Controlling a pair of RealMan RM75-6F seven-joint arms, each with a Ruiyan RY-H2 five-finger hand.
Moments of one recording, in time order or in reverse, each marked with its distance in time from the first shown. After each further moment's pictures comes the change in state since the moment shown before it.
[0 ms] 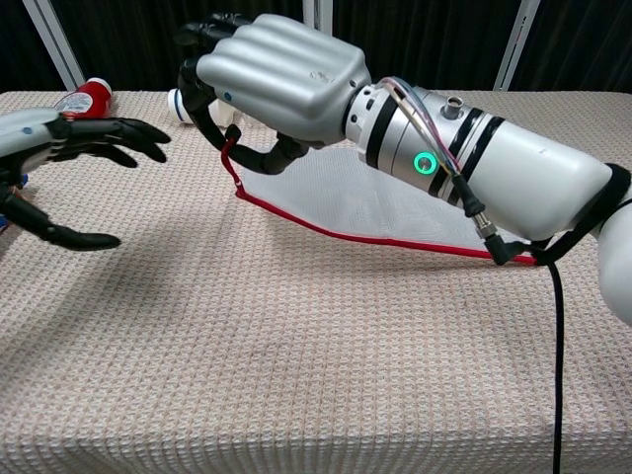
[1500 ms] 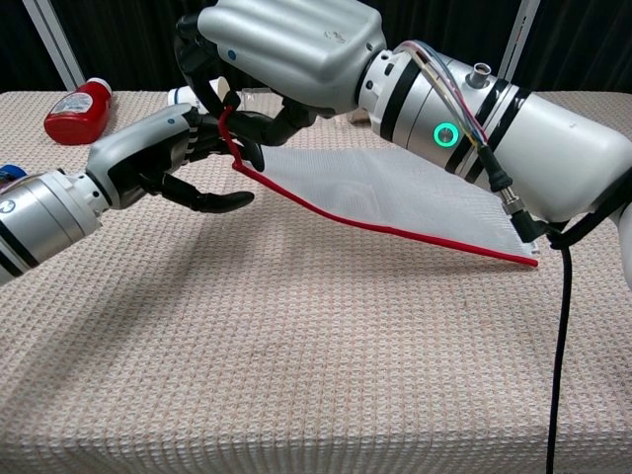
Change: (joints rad) left arm -0.198 -0.353 -0.014 0.391 -0.097 0.034 -0.362; right arm -0.003 0.042 0.000 -0.047 -0.010 0.056 0.017
